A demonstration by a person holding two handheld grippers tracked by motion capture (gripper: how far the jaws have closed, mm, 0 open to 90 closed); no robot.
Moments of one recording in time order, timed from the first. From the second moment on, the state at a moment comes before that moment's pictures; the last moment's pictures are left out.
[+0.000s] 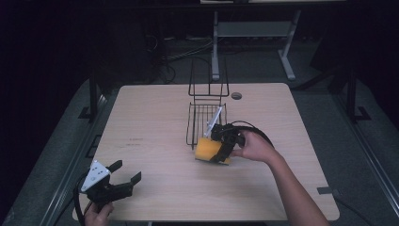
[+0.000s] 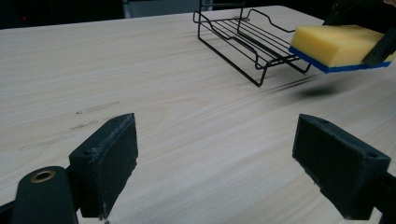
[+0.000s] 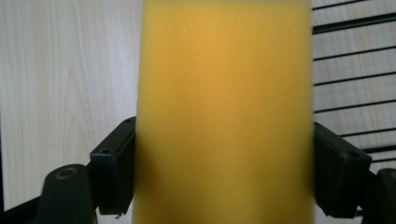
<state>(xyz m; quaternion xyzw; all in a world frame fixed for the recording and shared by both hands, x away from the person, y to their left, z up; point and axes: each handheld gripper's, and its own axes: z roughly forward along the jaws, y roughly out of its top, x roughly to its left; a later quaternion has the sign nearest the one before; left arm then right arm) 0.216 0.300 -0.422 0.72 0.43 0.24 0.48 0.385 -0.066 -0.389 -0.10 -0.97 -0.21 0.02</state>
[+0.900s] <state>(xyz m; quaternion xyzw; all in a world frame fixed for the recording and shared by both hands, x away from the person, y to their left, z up) 0.217 0.302 -0.422 0.72 0.43 0.25 0.49 0.426 -0.044 -0.388 -0.11 -0.98 -0.19 0.04</state>
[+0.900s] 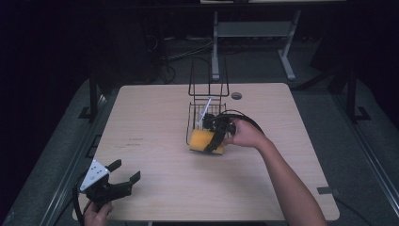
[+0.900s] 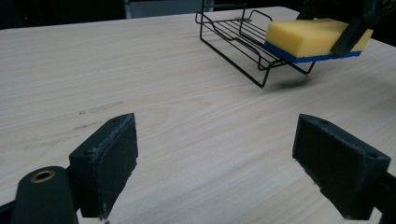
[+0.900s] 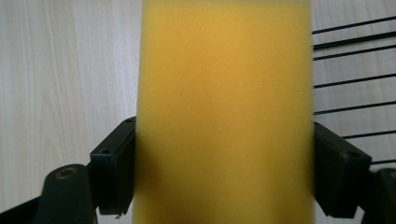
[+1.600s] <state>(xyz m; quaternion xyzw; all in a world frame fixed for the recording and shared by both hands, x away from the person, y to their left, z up) 0.217 0.304 -0.422 0.72 0.43 0.25 0.49 0.461 -0.033 -0.390 -0.12 -0.98 -0.16 0.04</state>
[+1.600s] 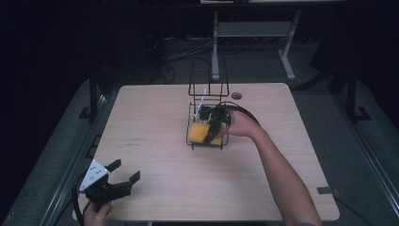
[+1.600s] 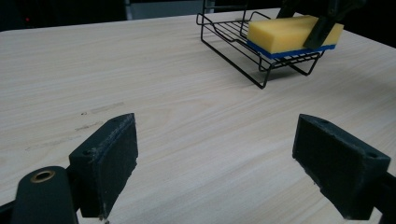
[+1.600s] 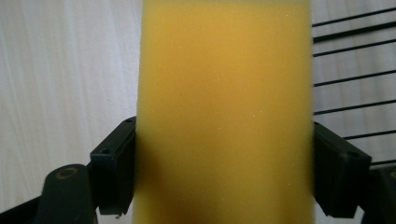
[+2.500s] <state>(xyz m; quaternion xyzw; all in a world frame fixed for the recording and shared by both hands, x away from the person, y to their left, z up) 0.217 0.303 -0.422 0.72 0.43 0.25 0.49 0.486 -0.033 -0.396 -0.13 -0.98 -0.16 0.04</state>
